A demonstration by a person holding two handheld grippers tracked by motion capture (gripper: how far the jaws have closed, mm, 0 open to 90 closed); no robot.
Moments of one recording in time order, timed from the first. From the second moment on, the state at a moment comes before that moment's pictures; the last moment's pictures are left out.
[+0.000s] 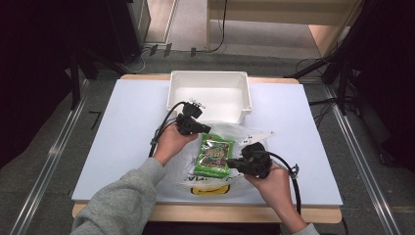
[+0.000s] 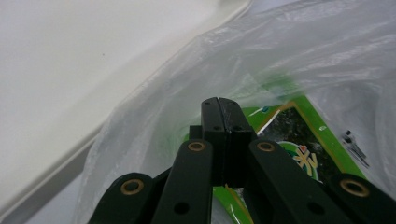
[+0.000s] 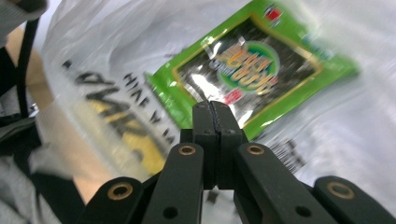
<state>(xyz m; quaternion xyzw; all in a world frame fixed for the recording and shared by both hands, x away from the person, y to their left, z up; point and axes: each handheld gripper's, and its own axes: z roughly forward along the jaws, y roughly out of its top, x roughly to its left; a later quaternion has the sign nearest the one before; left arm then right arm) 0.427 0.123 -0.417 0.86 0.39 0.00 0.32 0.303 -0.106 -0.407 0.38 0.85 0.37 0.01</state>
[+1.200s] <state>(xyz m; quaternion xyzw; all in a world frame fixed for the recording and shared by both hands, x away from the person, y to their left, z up) 0.343 0.109 -0.432 0.87 0.35 -0.03 0.35 0.387 -0.093 -0.444 0.46 0.82 0.33 0.06</state>
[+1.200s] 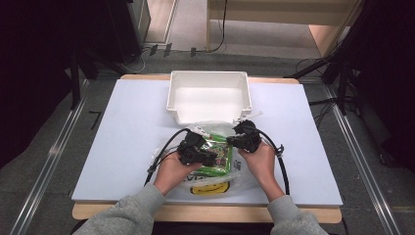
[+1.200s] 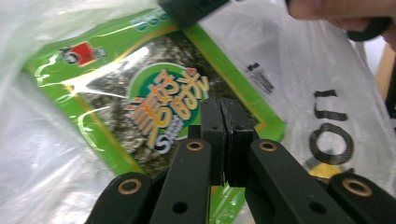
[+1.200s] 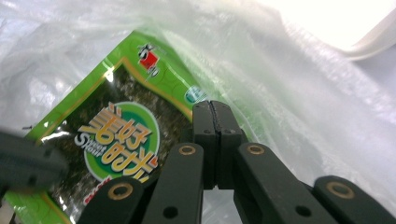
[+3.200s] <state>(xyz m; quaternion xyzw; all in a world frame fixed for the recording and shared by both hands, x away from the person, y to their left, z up) 0.349 0.159 -0.421 0.85 0.38 -0.05 0.37 0.351 -0.114 -0.430 0.42 0.81 0.41 0.03</state>
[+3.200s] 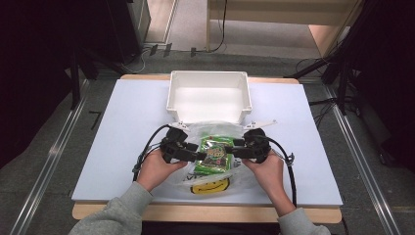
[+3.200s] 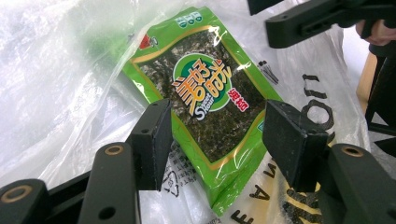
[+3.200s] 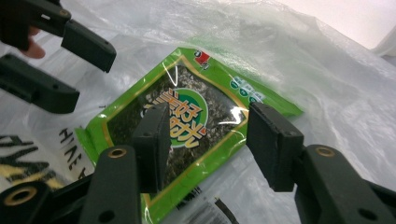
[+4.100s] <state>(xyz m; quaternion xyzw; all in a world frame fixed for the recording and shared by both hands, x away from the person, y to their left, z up) 0.352 0.157 -0.435 0.86 0.38 -0.04 0.34 0.350 -0.118 -0.433 0.43 0.81 0.40 0.03</state>
